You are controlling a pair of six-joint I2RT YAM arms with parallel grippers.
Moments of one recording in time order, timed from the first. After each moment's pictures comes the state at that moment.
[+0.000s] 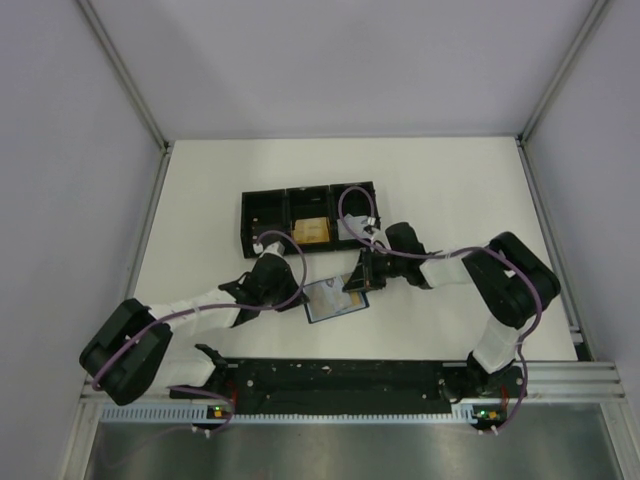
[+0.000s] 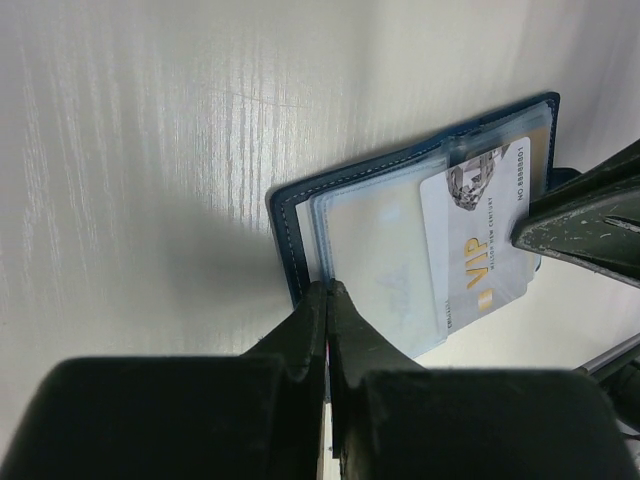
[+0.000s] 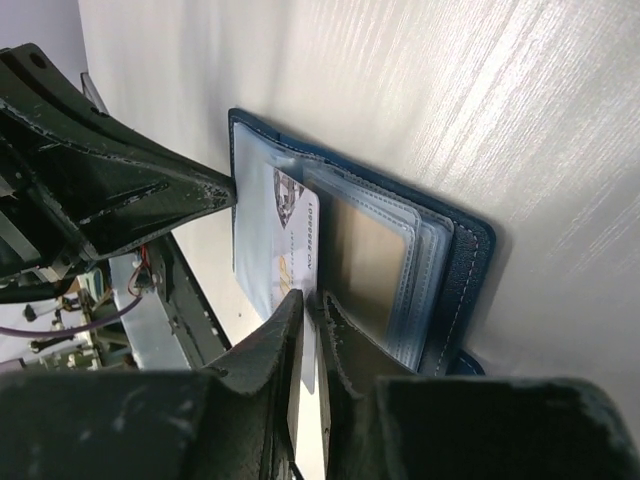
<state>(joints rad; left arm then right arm) -0.67 1.26 0.42 0.03 0.04 -0.93 0.57 1.74 0.66 0.34 -0.69 0.69</state>
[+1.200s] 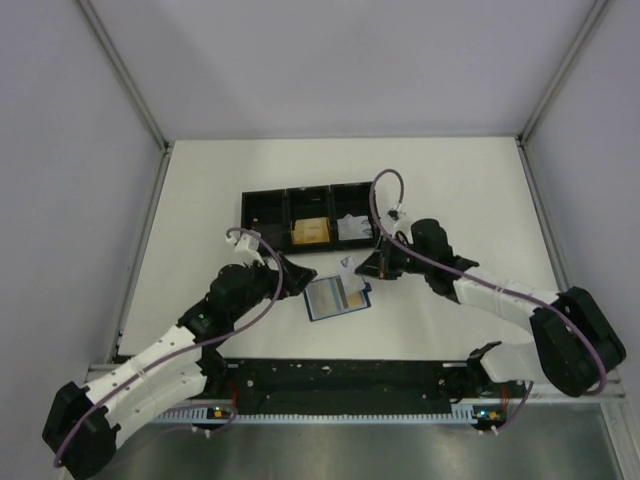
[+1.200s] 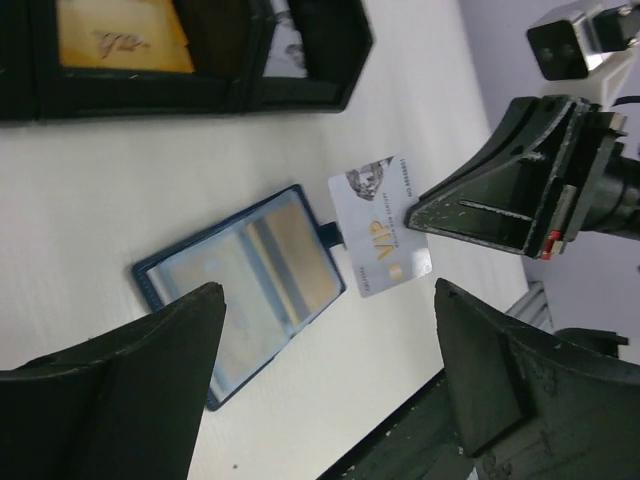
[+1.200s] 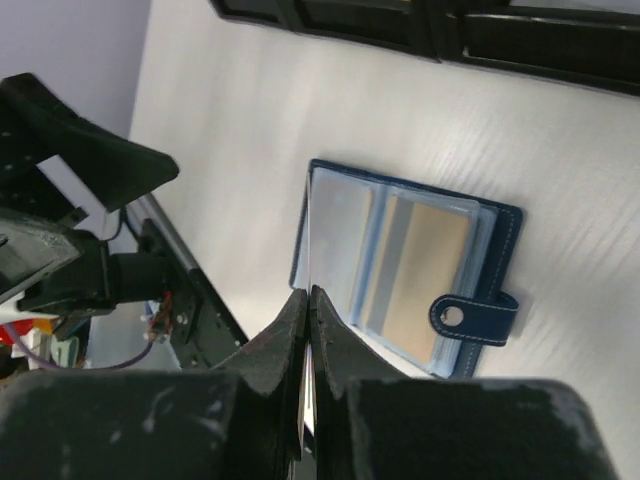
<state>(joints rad) -0.67 0.73 0.32 0.09 0.01 -0.85 0.56 1.34 0.60 0.18 -0.50 0.67</state>
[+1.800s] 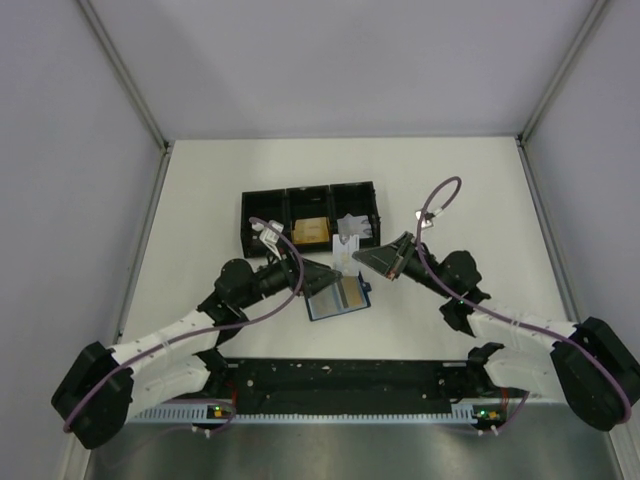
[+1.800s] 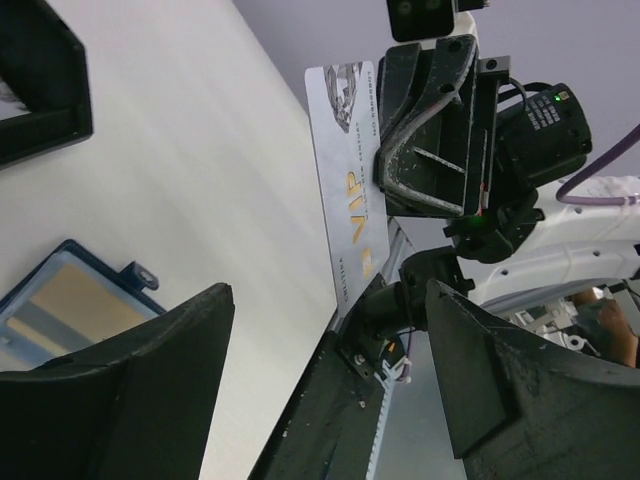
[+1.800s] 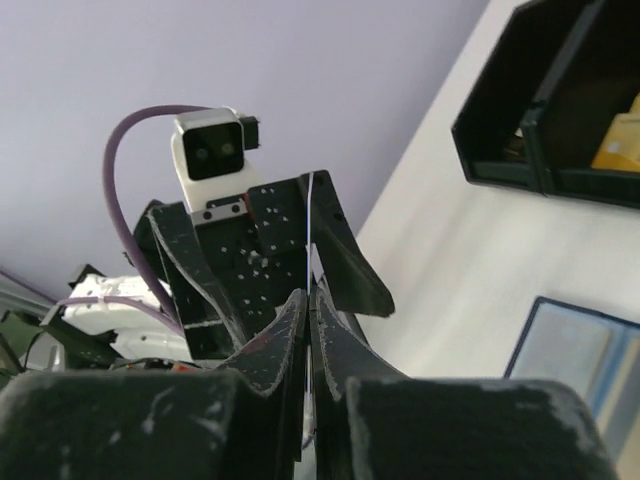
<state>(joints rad) -0.69 0.95 0.31 0.66 0.38 -0.88 0.62 1.09 0.31 0.93 -0.40 1.11</state>
